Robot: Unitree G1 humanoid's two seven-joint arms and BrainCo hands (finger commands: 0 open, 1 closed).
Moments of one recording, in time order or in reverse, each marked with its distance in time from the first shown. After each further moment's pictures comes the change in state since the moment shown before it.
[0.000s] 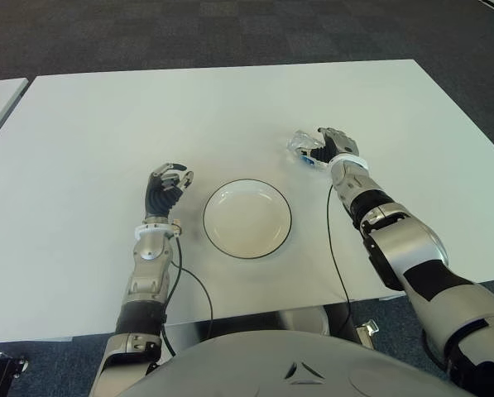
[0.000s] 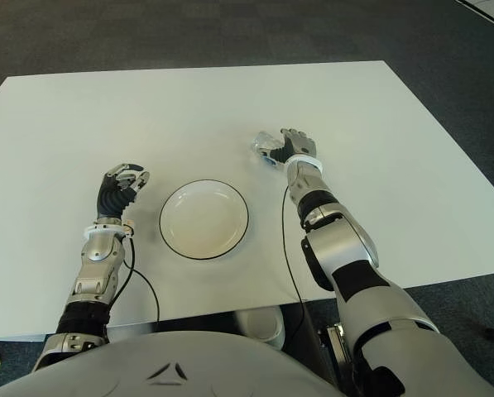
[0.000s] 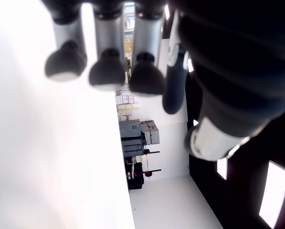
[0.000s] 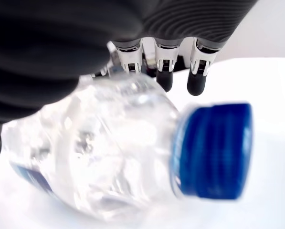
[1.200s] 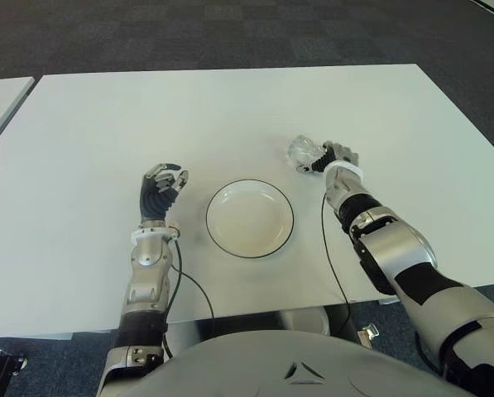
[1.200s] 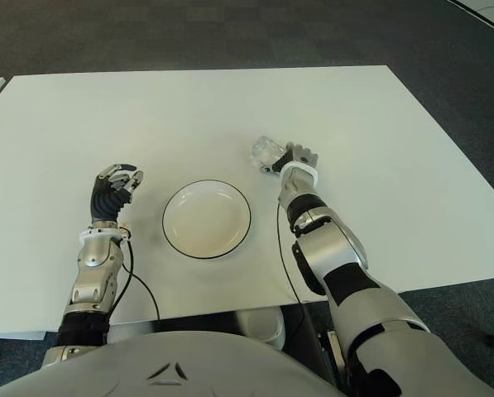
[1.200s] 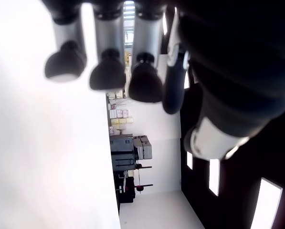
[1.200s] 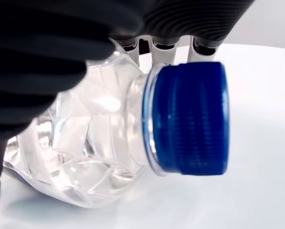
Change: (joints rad) left arm 0.058 -0.031 0.008 -0.115 -0.013 0.035 0.028; right arm 0.041 0.040 -0.029 -0.037 0.072 0.169 -0.091
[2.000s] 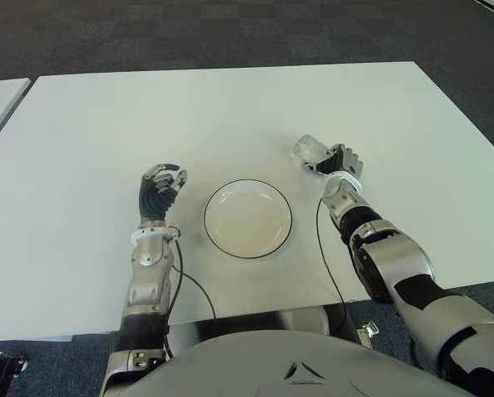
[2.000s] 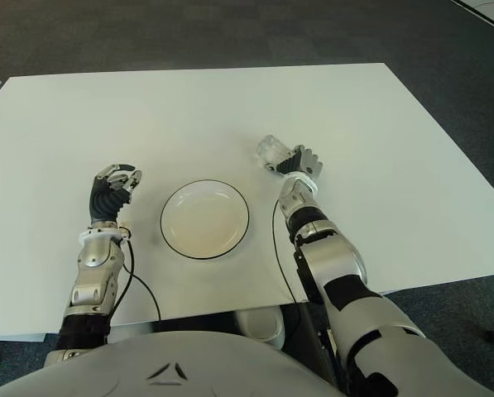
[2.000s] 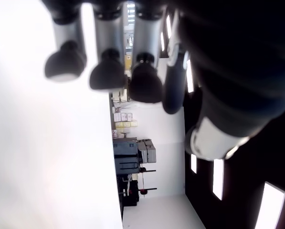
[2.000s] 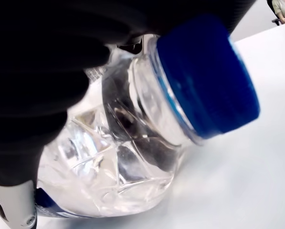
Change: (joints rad) left arm 0.017 -0.018 -0.001 -0.058 0.012 0.069 0.025; right arm 0.080 0.020 -0.145 -0.030 0.161 -0.168 -0.270
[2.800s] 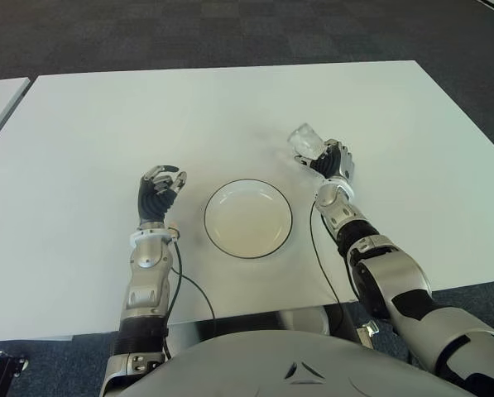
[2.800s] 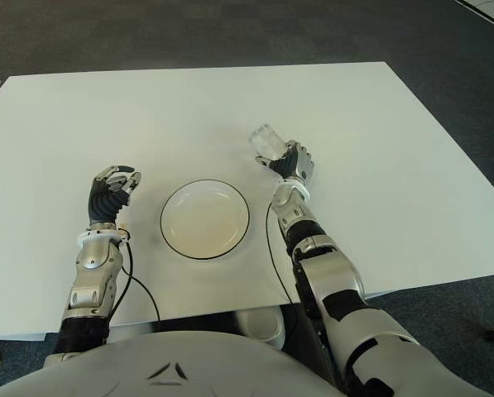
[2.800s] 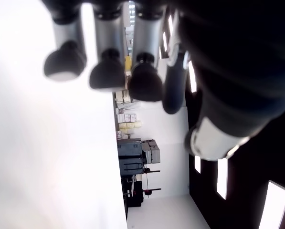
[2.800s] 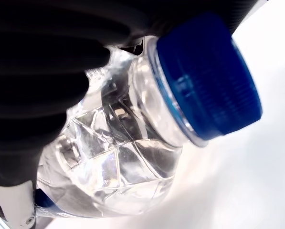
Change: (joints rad) left arm 0.014 0.001 0.000 -0.020 0.012 0.014 0.001; right arm 0.131 0.021 -0.039 -0.174 0.037 -0.301 -0.147
